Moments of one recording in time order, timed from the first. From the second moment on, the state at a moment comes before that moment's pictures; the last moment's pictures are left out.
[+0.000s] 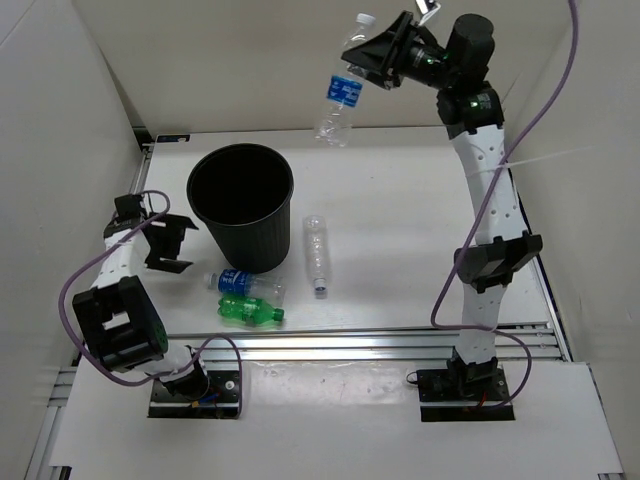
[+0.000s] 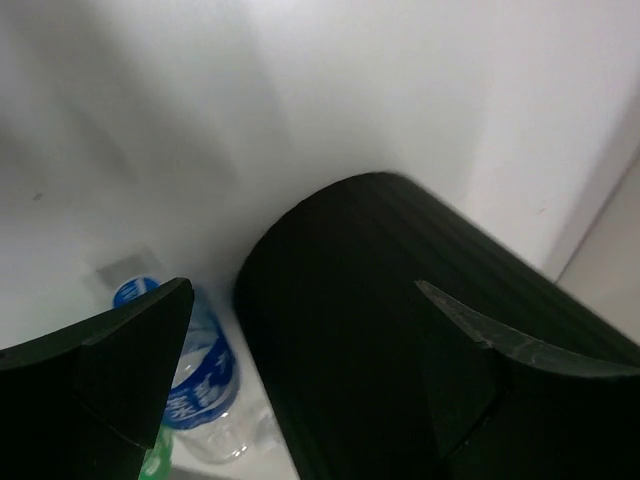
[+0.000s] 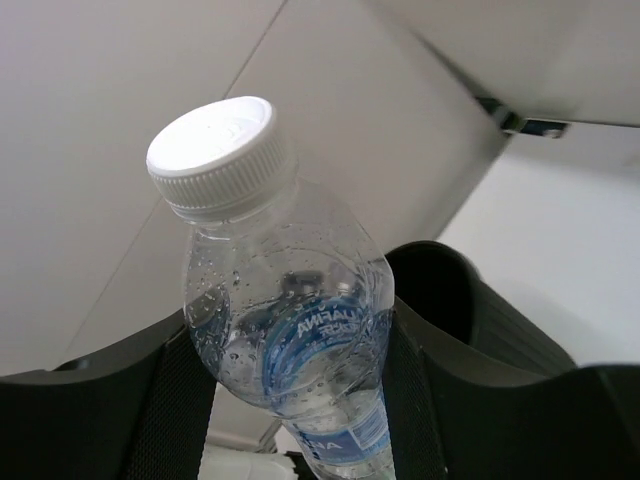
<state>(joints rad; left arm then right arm) 0.34 1.44 0.99 -0.60 0.22 -1.07 0.27 2.04 2.57 -0.43 -0.79 0.97</state>
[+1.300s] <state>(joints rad) 0.26 1.41 0.98 -0.75 0.12 -1.06 0.40 2.06 1.75 -0.64 -0.74 0.65</state>
